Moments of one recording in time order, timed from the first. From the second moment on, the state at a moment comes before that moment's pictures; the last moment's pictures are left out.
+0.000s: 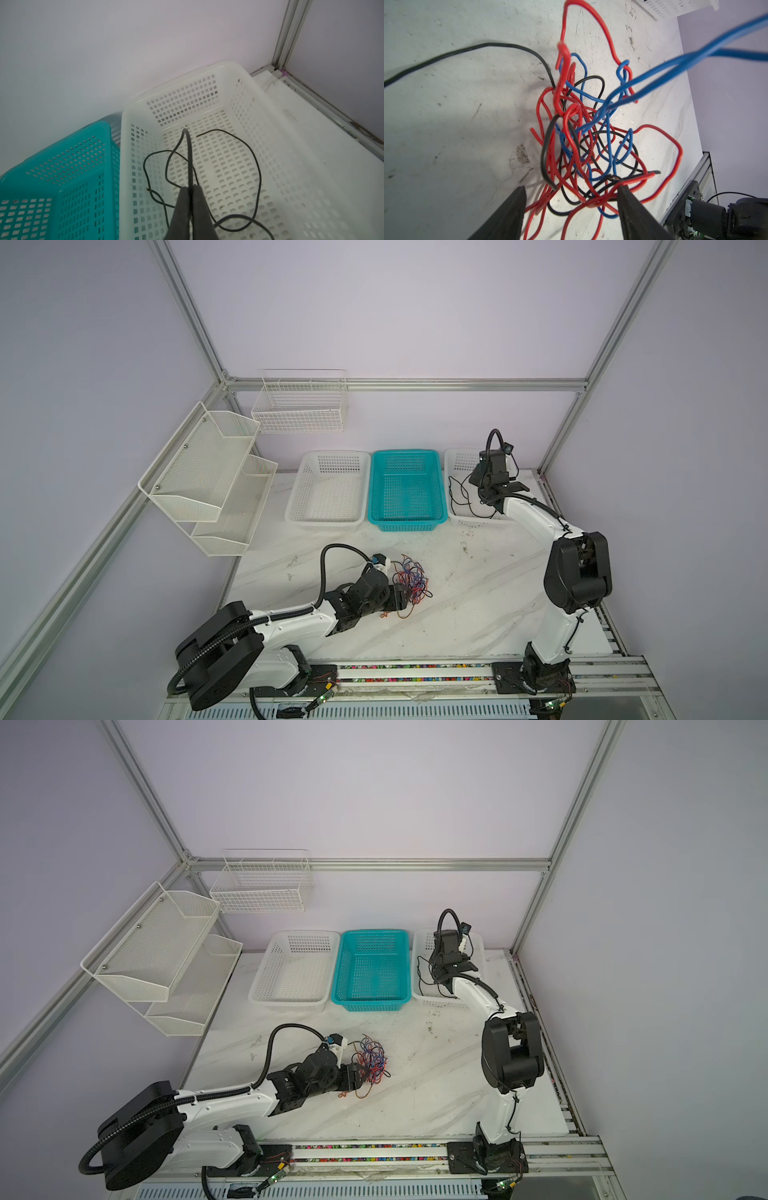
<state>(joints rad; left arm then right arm) -0.89 1.28 0.48 0.10 -0.01 -0.87 0.25 1.84 1.49 -0.21 0.41 0.57</state>
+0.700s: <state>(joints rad) -0.89 1.27 0.48 0.08 -0.01 -0.86 0.25 1.67 1.38 -0.20 0.30 0.65</state>
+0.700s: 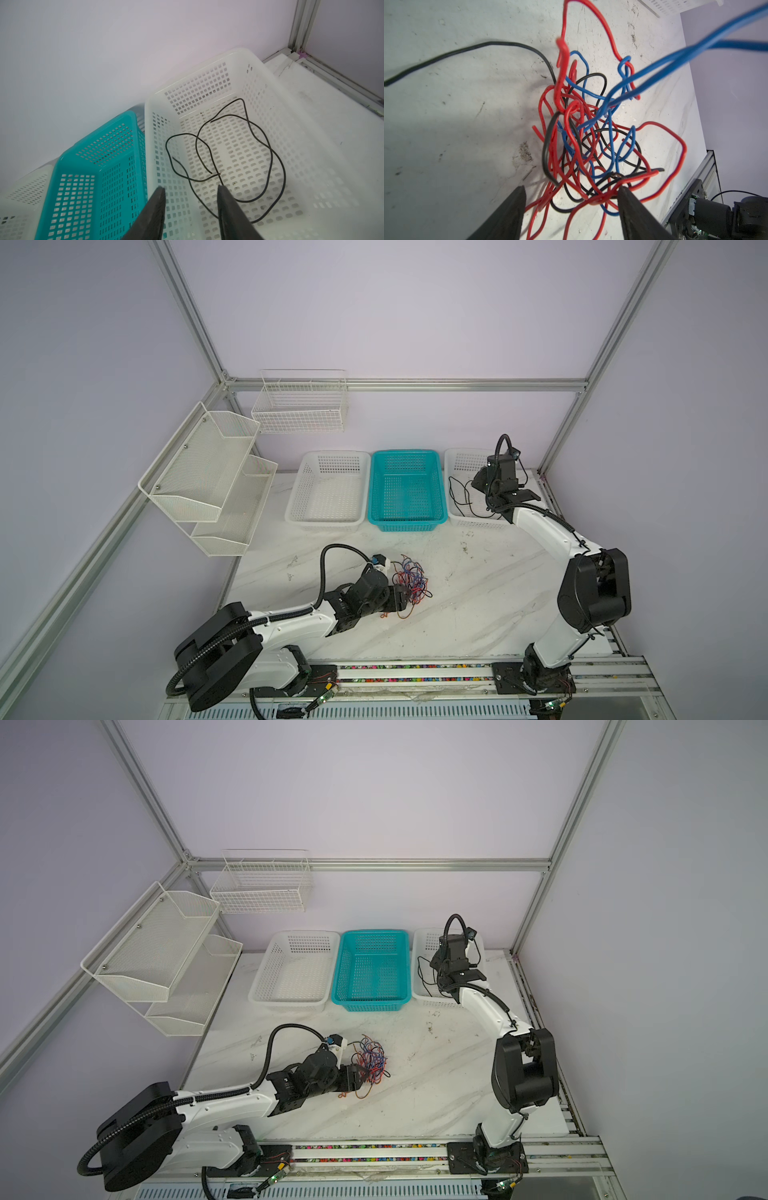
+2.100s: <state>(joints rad) -0.89 1.29 0.48 0.10 0.05 -0.86 0.86 1.19 0.59 -0.09 -0.16 0.75</state>
